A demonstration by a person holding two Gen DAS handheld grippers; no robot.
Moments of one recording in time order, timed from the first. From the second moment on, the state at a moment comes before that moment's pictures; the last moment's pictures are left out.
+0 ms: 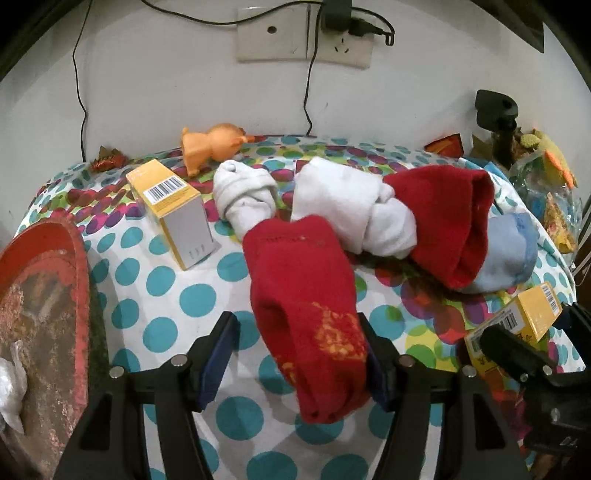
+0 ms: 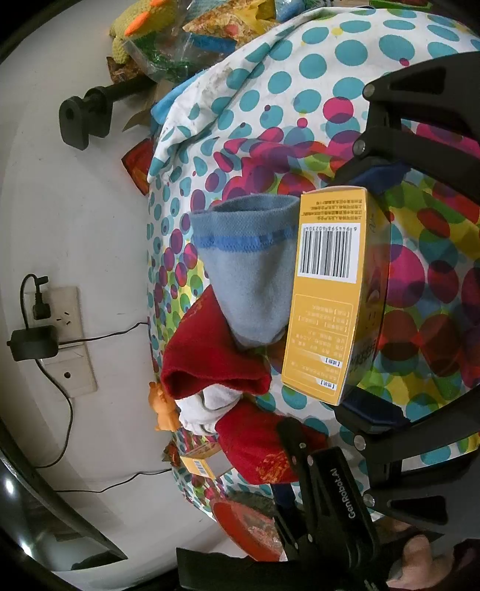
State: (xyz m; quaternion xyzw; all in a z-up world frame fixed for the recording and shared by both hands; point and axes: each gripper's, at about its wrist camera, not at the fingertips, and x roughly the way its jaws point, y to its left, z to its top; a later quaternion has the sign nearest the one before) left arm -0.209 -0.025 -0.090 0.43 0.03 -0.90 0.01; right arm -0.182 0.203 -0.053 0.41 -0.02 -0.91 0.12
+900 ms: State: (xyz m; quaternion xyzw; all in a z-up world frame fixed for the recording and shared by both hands) left arm -0.196 -0.019 -0.075 0.39 0.00 -0.92 0.03; right arm -0.181 0.201 -0.055 0.41 -0.01 -0.91 0.10
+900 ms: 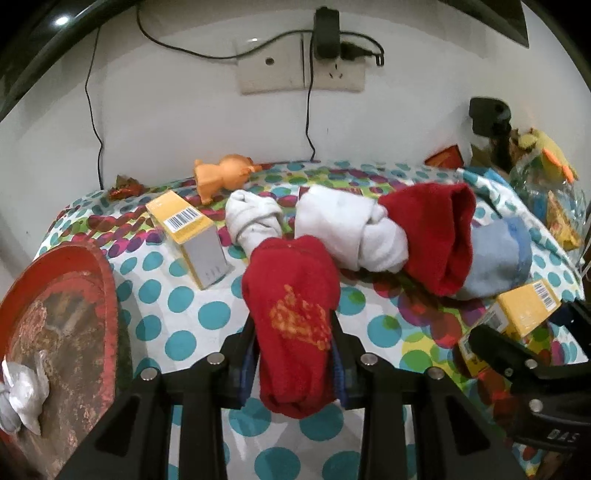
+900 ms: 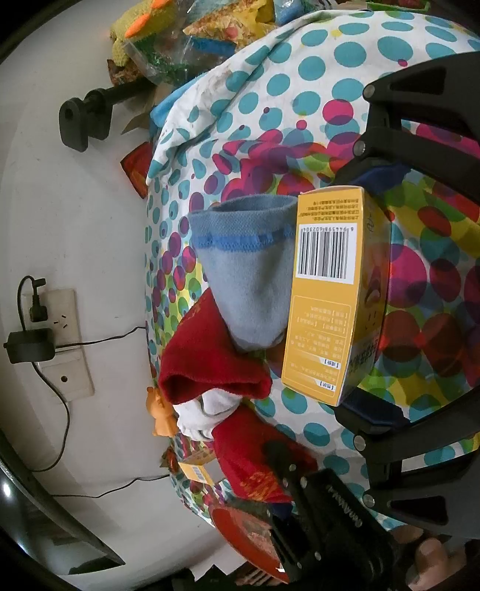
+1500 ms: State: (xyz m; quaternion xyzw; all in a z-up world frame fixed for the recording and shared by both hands) left arm -0.162 -0.025 -0.071 0.40 -0.02 -0.92 0.02; right arm -0.186 0.194 -0.052 0.41 0.00 -0.91 0.09
